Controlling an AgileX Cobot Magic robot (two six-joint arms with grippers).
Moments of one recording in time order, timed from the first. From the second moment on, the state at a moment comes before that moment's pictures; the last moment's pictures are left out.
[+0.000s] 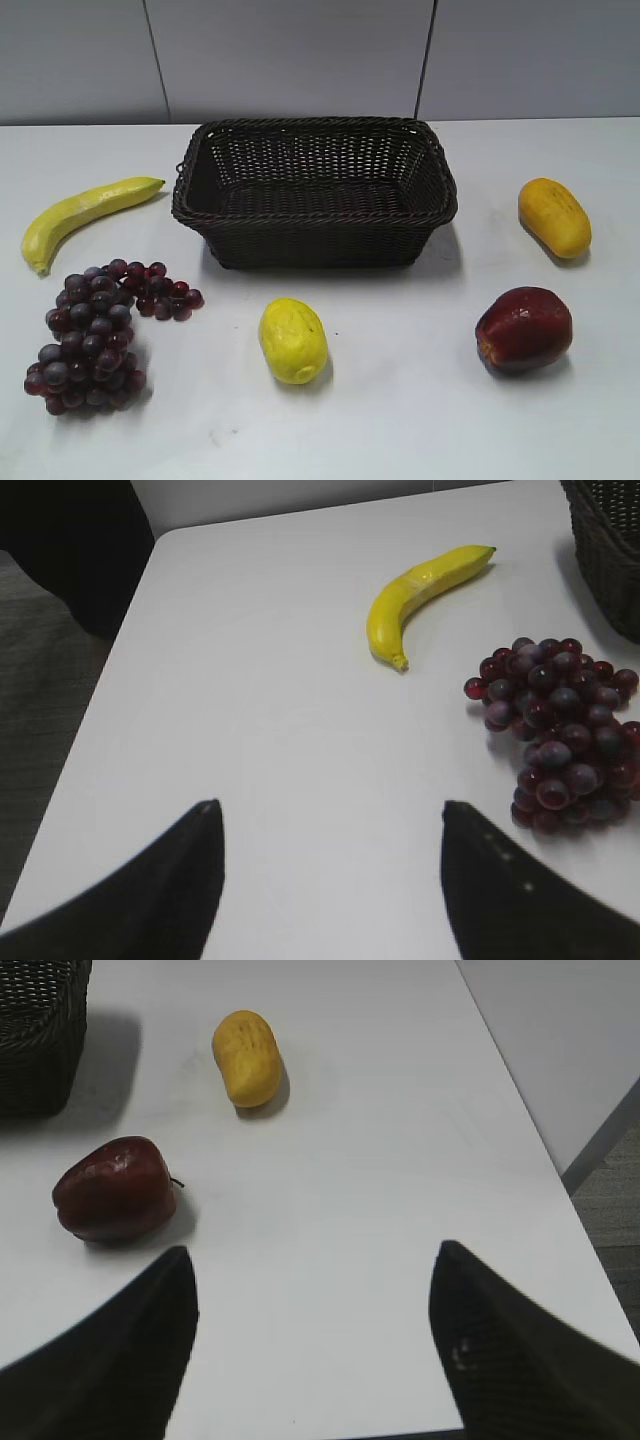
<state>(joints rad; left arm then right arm) -0.03 -0.01 -0.49 -0.02 1.09 0.13 0.05 -0.01 -0.50 -0.06 1.04 0.04</state>
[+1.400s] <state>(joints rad) -0.03 0.65 -0.66 0.10 0.47 0.13 0.05 -0.01 -0.50 -0.06 1.04 0.04</state>
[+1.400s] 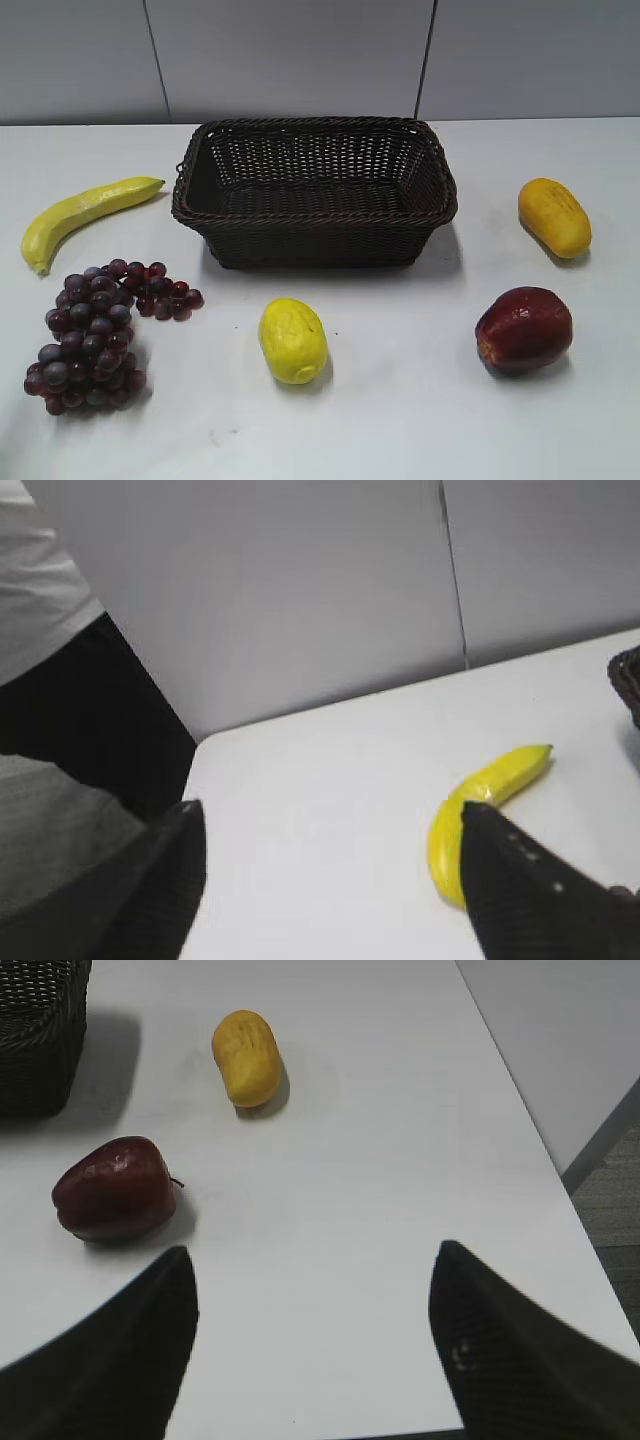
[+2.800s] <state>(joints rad) -0.03 1.73 -1.48 -0.02 0.88 0.54 0.05 -0.01 -0.50 -0.06 1.04 0.04</state>
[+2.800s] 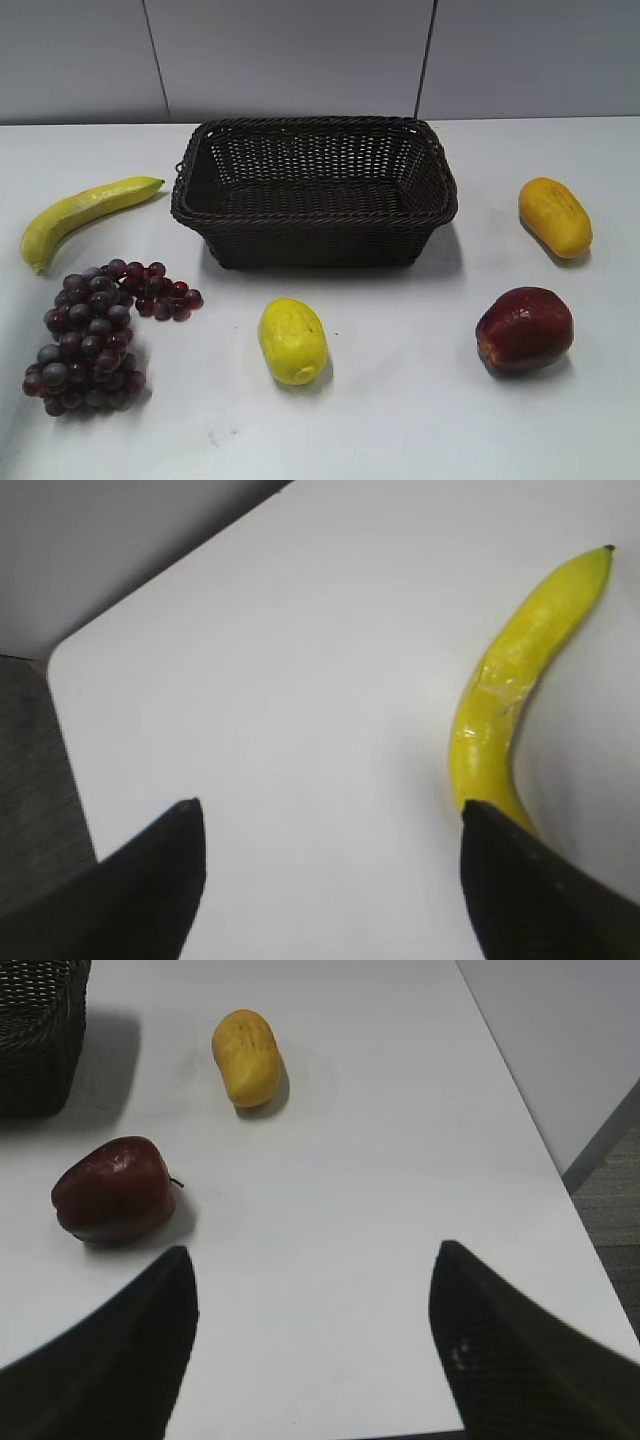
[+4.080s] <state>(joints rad) -0.14 2.18 -1.51 0.01 0.73 0.66 0.05 -0.01 -0.50 -0.06 1.04 0.04</state>
